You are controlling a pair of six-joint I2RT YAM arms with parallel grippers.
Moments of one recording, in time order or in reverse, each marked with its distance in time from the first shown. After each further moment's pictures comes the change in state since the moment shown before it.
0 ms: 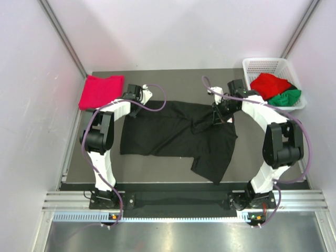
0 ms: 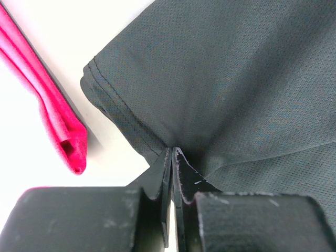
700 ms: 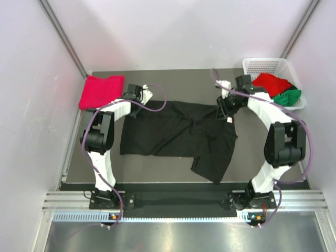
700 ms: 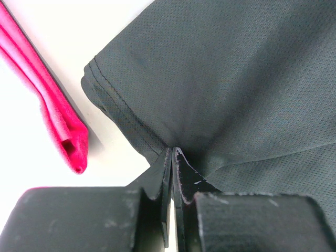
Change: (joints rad) left arm -0.001 0.001 0.000 0.001 -0.012 0.004; right arm -0.042 -0.048 -0.005 -0.010 -0.013 0.035
